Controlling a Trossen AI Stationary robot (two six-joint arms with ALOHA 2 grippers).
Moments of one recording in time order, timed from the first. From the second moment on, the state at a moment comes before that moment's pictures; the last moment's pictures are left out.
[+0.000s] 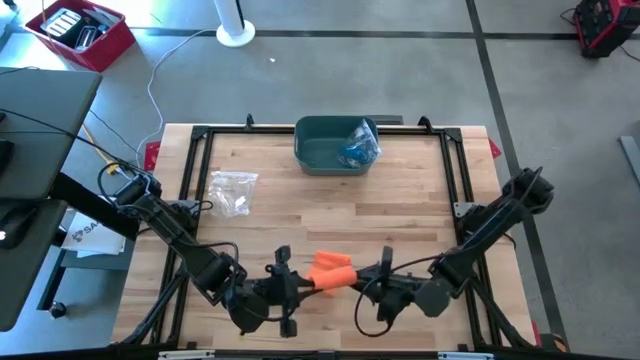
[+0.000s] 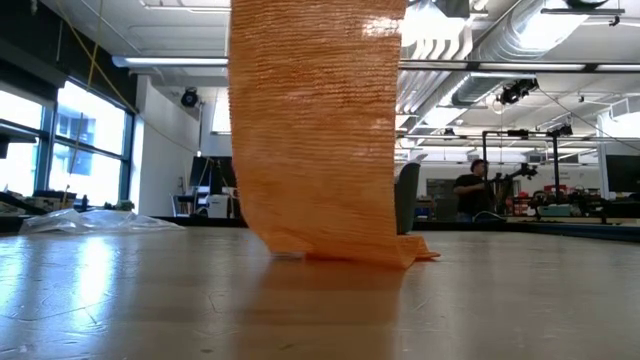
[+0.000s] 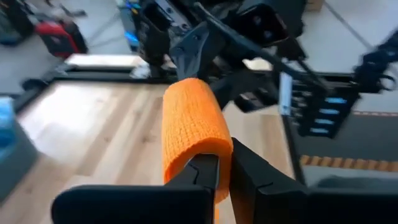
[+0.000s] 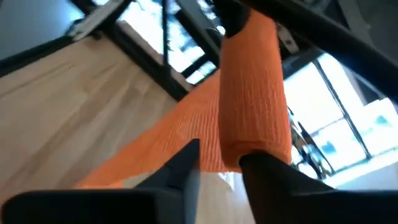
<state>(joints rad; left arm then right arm) -0.69 1.71 1.51 -0.33 -0.79 -0.36 0.77 1.58 0.98 0.36 0.89 -0.66</state>
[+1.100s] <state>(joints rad) -0.61 1.70 1.52 -0.22 -0.96 0.17 0.99 1.49 0.98 0.02 0.90 -0.04</state>
